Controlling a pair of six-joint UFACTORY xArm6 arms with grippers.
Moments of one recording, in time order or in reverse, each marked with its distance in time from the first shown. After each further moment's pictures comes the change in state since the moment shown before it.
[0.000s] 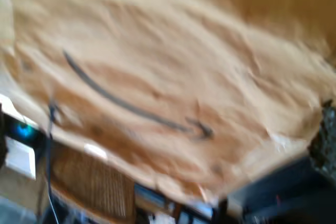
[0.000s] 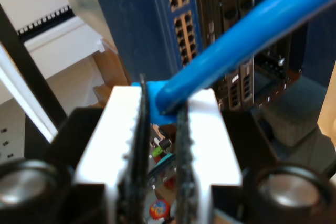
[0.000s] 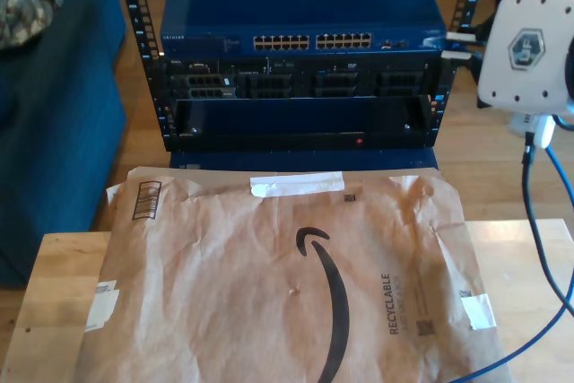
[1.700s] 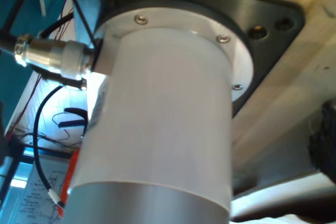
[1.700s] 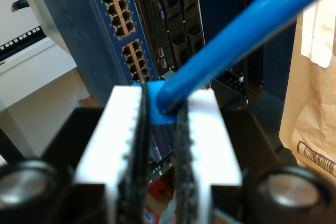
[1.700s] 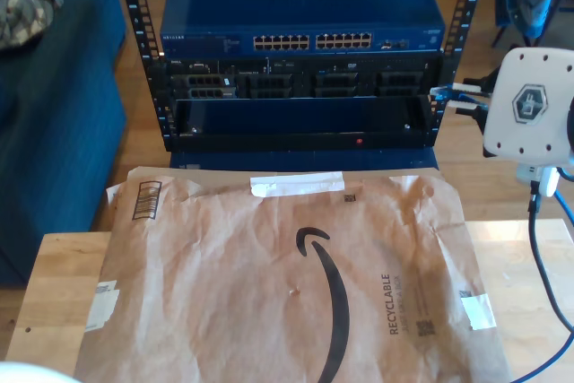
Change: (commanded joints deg) left arm 50.5 -17.8 46.2 23.6 -17.9 61.4; right arm -0.4 -4.7 7.6 0.2 0.2 0.2
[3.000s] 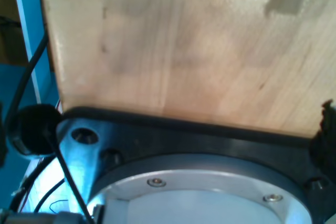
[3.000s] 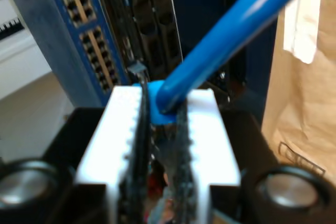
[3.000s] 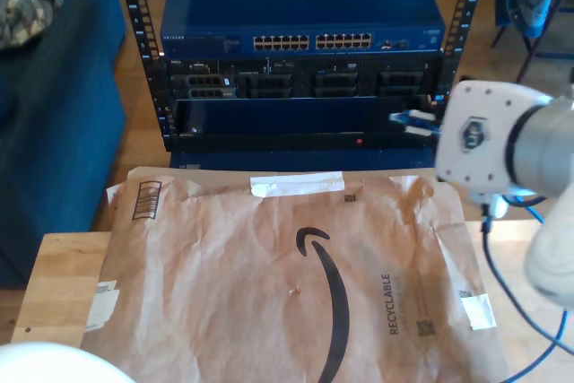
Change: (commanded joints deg) left arm 4.4 -1.6 13.3 0.0 -24.4 5.9; right arm 11.0 6.6 4.3 0.3 -14.0 1.7
